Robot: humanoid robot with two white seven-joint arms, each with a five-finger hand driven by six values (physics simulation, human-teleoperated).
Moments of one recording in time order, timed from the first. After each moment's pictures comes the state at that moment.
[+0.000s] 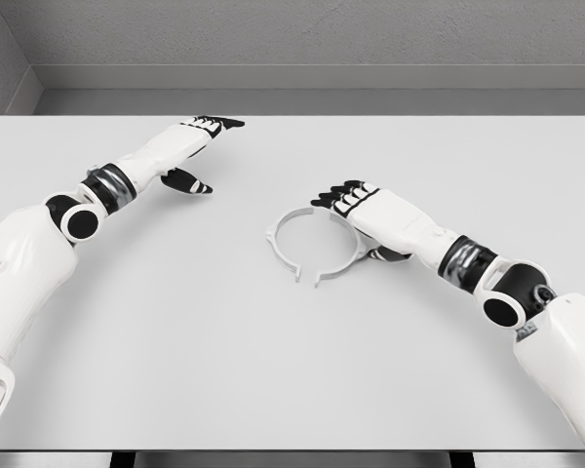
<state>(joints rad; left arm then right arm) -0.77 0.32 -0.59 -0.73 -0.56 -0.61 -0.06 -0.32 -0.43 0.43 -1.54 0.78 -0.39 0.28</state>
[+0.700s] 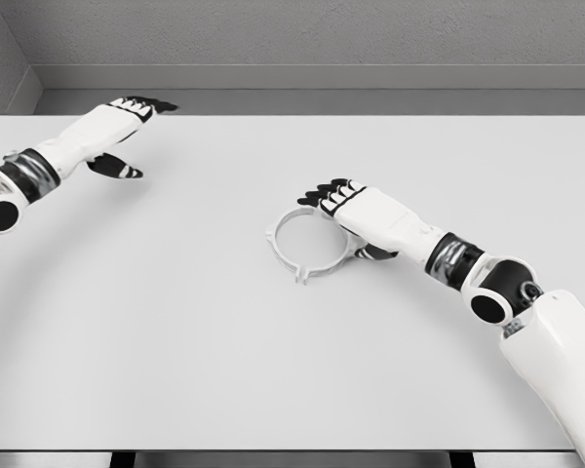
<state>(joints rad) -0.76 0.54 -0.59 -0.84 -0.56 -0.61 -0.06 -0.33 -0.40 0.45 -1.54 0.78 -0.38 0.30</state>
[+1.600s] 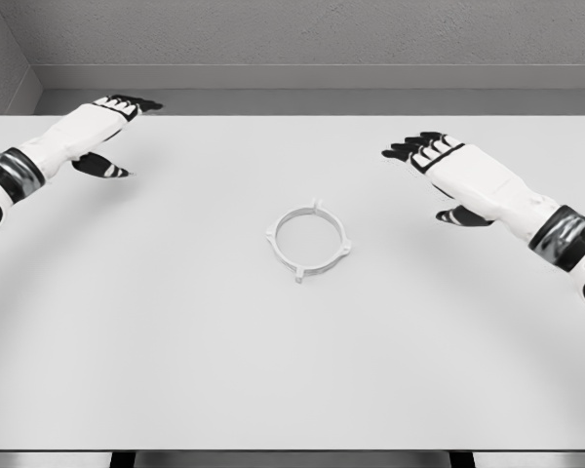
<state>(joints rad) -0.76 0.58 -0.58 -0.83 -0.56 -0.61 -0.06 -0.25 -0.65 0.24 -1.71 0.60 -0.37 0.31</state>
